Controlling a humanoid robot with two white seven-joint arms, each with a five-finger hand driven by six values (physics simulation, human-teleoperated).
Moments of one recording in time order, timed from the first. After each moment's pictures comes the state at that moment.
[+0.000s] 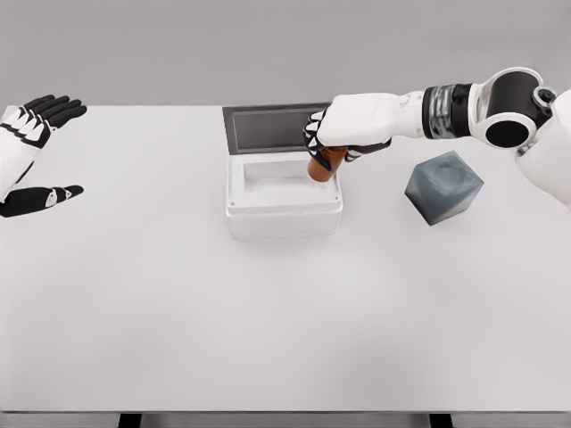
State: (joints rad) left arm -0.02 0.80 -0.03 -1.64 -0.40 -0.61 0.13; right arm -1.05 -0.58 0.93 -1.34 0.41 -0.61 0.61
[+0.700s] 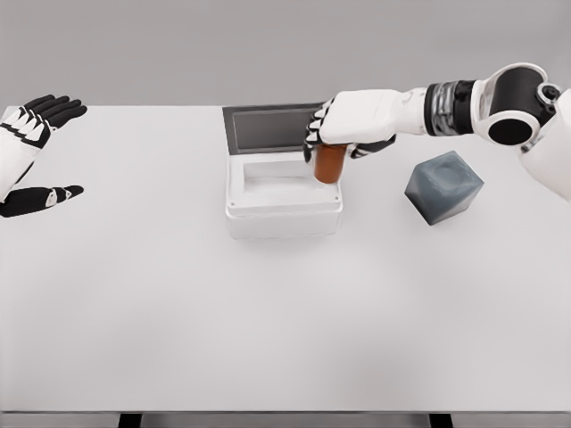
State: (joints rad) left arm -0.02 0.80 -0.03 -1.64 -0.40 -0.61 0.13; right arm -1.06 -0.59 0.93 -1.36 0.44 -0.61 0.61
